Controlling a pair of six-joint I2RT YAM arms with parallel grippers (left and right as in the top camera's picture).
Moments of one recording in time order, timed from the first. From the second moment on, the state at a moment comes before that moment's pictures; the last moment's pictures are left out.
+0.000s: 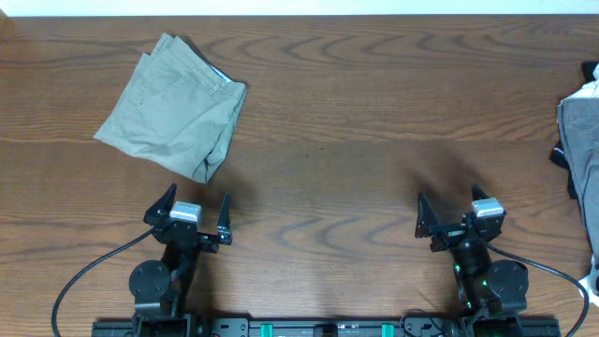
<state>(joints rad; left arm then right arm) 0.02 0.01 0.03 -0.11 0.23 0.06 0.10 0.01 0.03 -0.11 -0.08 0.10</state>
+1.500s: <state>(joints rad) 0.02 1.19 1.19 -0.97 0.33 -0.12 0.08 1.23 1.10 -0.77 -0.23 0.21</state>
